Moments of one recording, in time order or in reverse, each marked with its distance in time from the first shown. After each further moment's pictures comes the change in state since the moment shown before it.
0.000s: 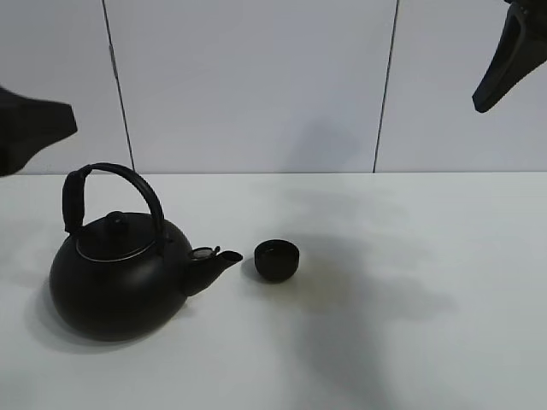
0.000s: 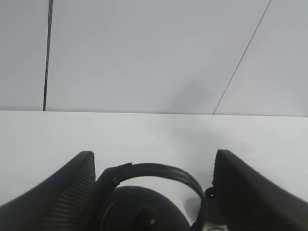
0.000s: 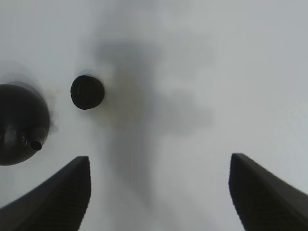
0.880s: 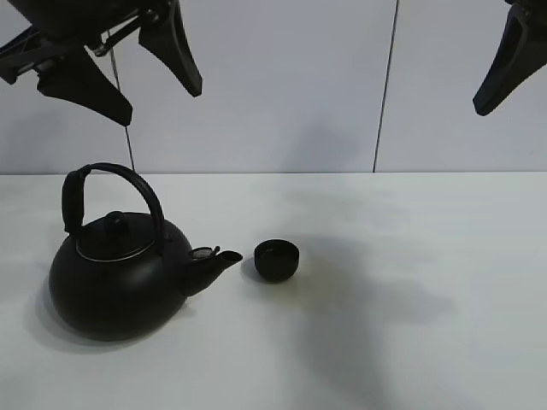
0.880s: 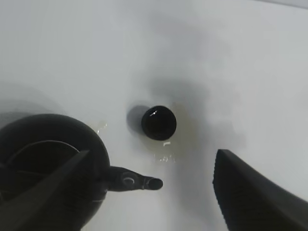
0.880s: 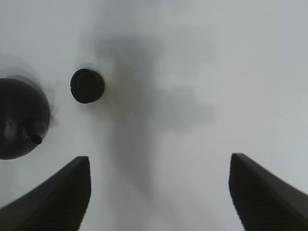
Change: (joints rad) left arm -0.002 0.252 -1.019 -0.192 1.574 -0.063; right arm 0.000 0.000 0.000 0.002 0.021 0.000
